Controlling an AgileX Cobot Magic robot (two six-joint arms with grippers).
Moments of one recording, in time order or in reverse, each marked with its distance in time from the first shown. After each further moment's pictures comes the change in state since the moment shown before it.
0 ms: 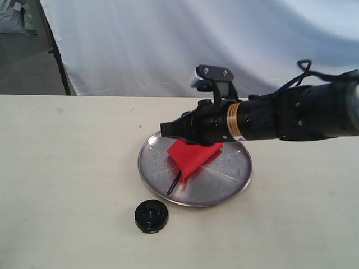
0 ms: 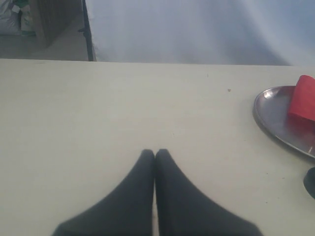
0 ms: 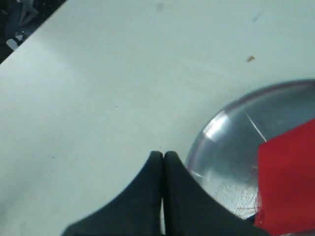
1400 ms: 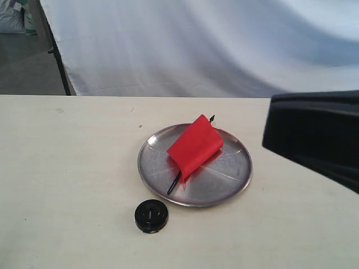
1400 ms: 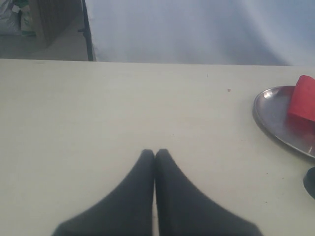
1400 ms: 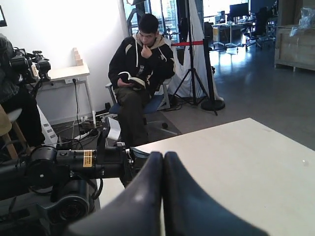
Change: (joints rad) left arm 0.000 0.000 0.000 0.000 0.000 0.000; right arm 0.056 -1.170 0.349 -0.309 -0.287 0.315
